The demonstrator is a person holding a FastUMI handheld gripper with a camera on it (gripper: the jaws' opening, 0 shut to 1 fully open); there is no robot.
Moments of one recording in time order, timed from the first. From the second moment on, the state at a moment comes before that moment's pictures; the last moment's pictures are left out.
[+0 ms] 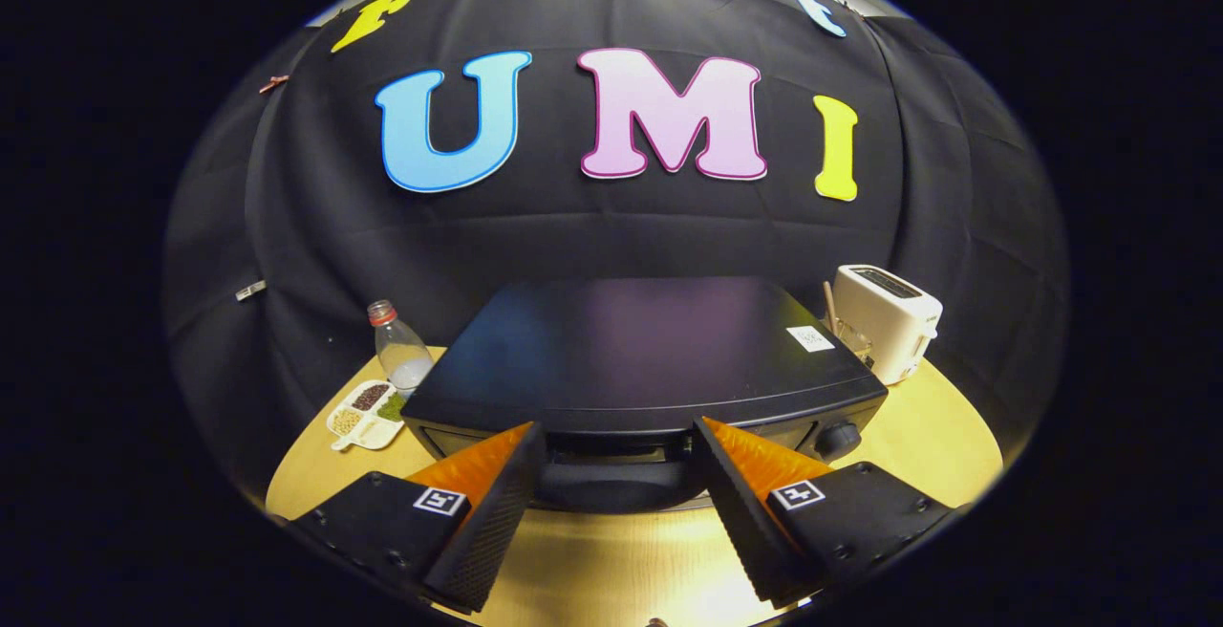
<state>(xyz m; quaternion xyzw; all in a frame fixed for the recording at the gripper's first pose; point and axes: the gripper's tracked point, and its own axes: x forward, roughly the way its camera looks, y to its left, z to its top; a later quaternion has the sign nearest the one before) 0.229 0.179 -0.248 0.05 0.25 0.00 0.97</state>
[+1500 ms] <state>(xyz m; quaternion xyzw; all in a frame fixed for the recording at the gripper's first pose) 0.040 0.177 -0.296 0.09 0.39 0.08 0.91</state>
